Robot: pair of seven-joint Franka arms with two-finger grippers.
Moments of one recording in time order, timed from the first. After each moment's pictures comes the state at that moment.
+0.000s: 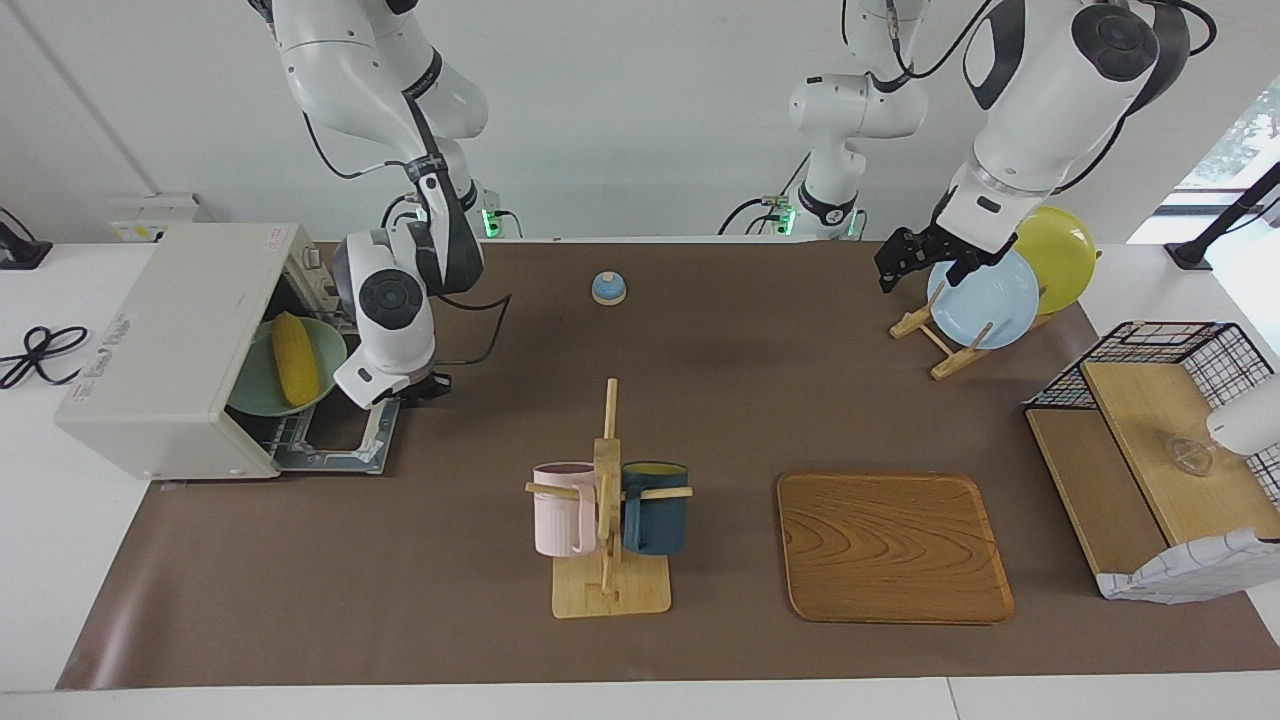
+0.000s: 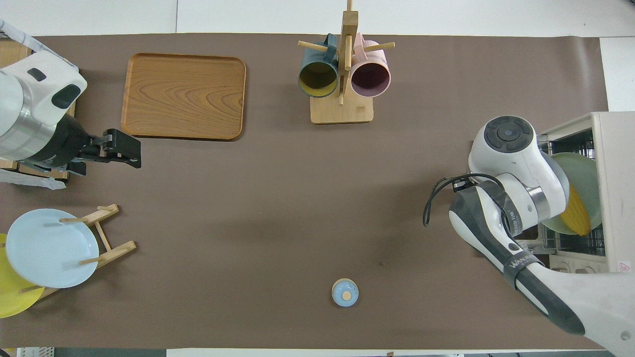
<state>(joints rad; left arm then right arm) -0.17 0.03 -0.03 -1.60 -0.06 1.52 -0.25 -0.26 0.26 0.40 -2.10 -0.42 2.06 0.31</state>
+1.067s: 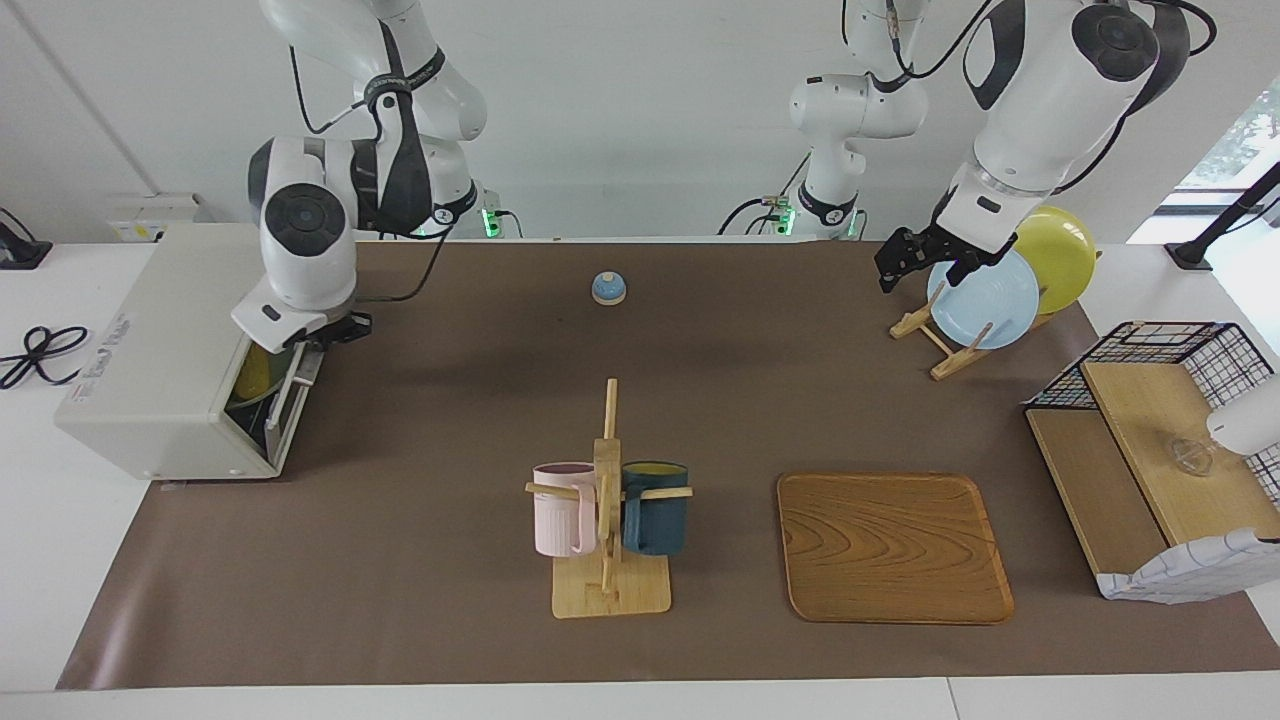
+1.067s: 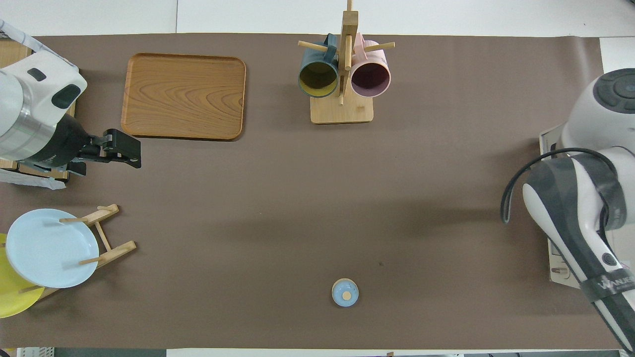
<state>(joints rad) -0.17 0.03 -0.03 -1.60 -0.06 1.52 -0.25 -0.42 0.06 0.40 -1.91 -0.43 1.71 -0.03</state>
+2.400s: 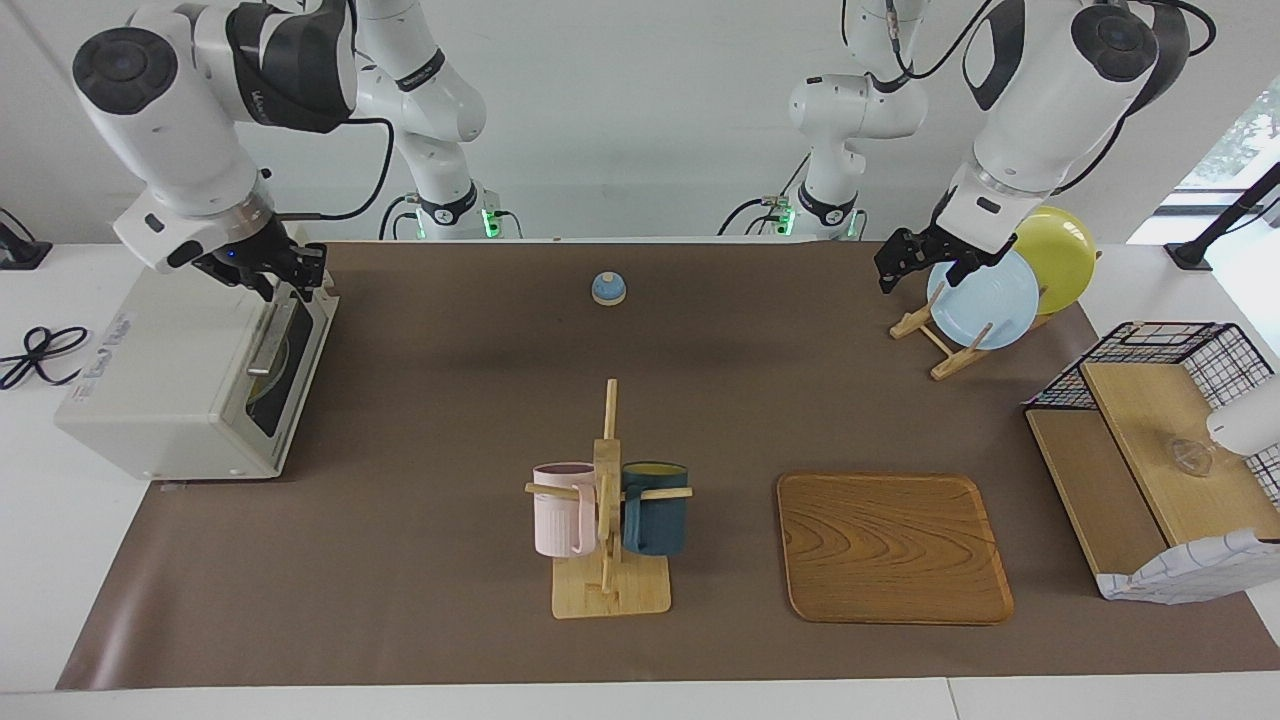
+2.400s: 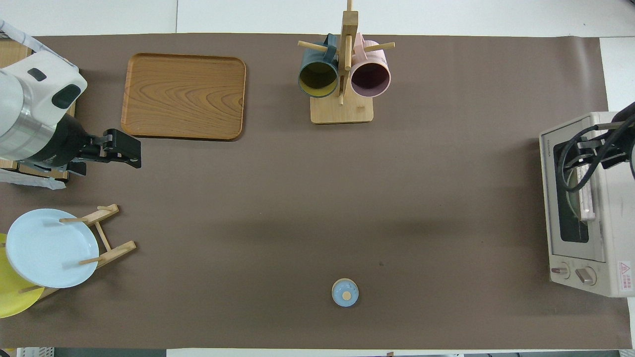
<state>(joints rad) -0.17 0.03 -0.03 -1.60 -0.06 1.52 -0.25 -0.39 0.09 0.38 -1.53 -0.12 1.42 -0.07</state>
